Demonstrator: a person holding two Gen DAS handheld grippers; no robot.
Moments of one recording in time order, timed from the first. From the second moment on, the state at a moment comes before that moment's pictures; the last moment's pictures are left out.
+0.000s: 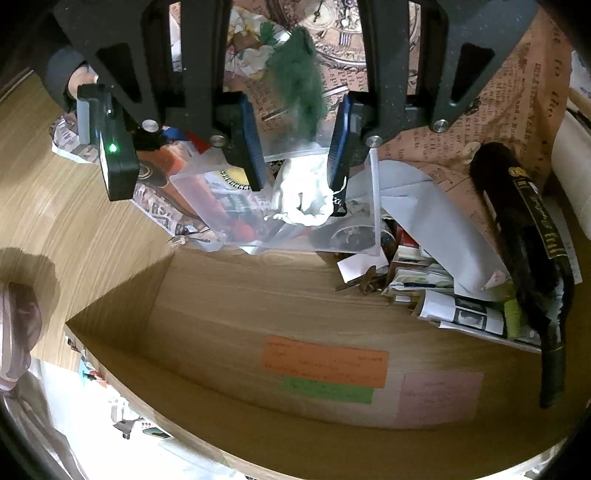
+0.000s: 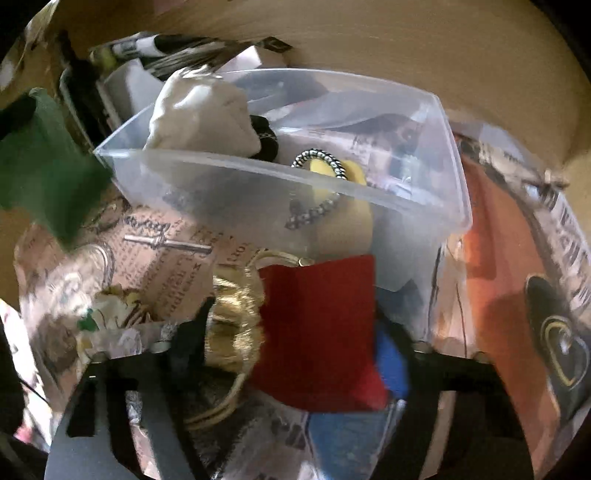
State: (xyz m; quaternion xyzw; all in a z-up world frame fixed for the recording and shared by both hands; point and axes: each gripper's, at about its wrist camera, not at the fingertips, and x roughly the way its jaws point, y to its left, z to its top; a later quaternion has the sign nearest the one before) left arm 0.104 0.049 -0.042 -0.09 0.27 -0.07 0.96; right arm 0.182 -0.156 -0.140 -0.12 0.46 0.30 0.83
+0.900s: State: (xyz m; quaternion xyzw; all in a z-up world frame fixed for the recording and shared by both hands) left arm 0.106 0.070 -0.152 -0.06 0.43 -0.02 0.90; right arm 0.141 -0.200 -0.048 -0.06 0.31 0.30 0.90
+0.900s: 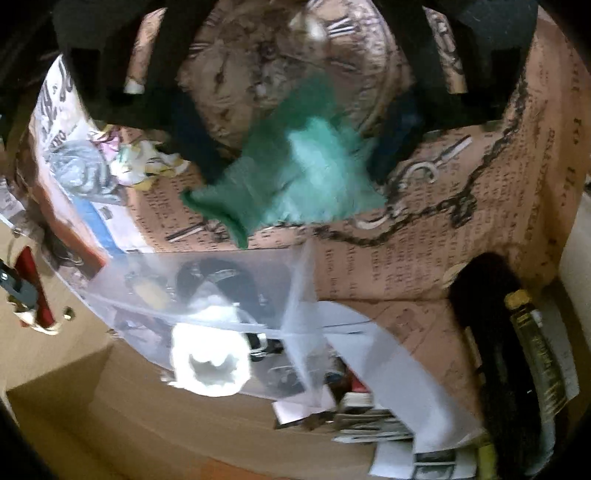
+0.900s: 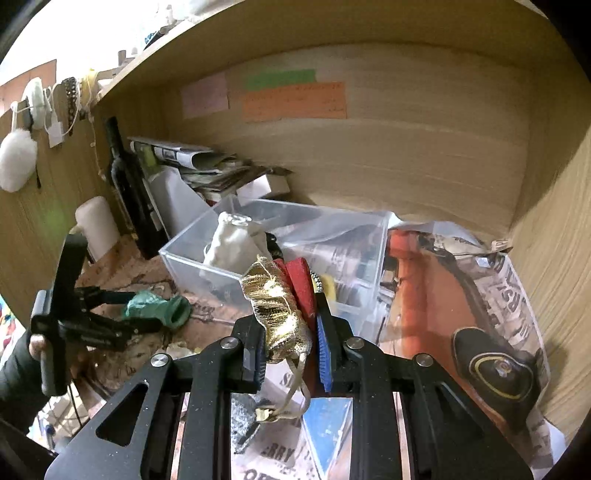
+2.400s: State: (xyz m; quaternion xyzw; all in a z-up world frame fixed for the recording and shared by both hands) left arm 0.235 0.067 -0.075 -0.09 0.35 0.00 0.93; right arm 0.256 -0.106 -0.095 -0.09 0.39 0.31 0.86
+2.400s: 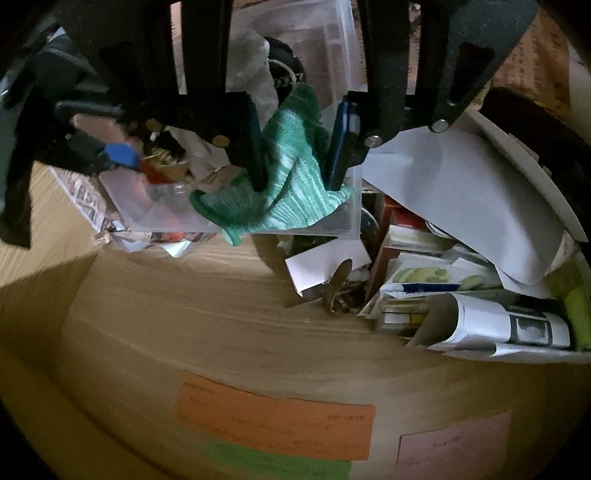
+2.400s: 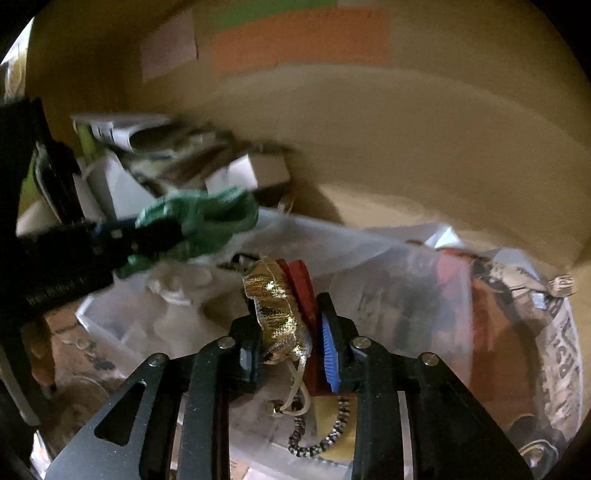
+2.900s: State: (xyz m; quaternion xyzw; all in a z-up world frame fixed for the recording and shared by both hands) left arm 0.182 0.055 -0.034 -0.05 0.30 -0.01 0.95; right arm 0.227 -0.124 -0.054 -0.10 0.34 0.31 0.88
